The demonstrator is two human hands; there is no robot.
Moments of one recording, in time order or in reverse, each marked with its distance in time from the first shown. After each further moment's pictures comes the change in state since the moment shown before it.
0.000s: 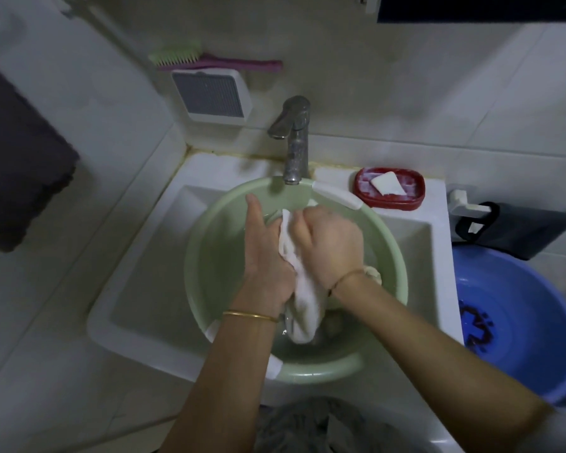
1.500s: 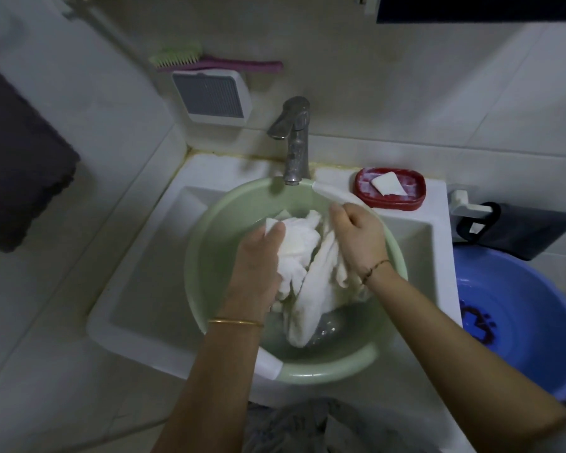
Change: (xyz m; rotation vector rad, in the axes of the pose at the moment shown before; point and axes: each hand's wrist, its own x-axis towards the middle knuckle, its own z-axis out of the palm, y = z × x) left_hand -0.007 -0.001 -0.018 0.579 0.249 0.283; right_hand 0.001 0.046 -0.001 0.542 -0.066 0.418
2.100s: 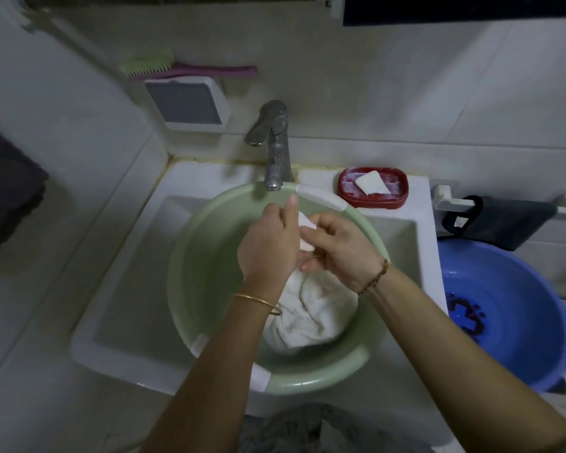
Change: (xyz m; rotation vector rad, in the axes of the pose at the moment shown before) left_hand 0.021 0.007 0.041 0.779 0.129 0.295; right_hand -0.011 -0.025 -0.017 0.673 -0.451 0.346
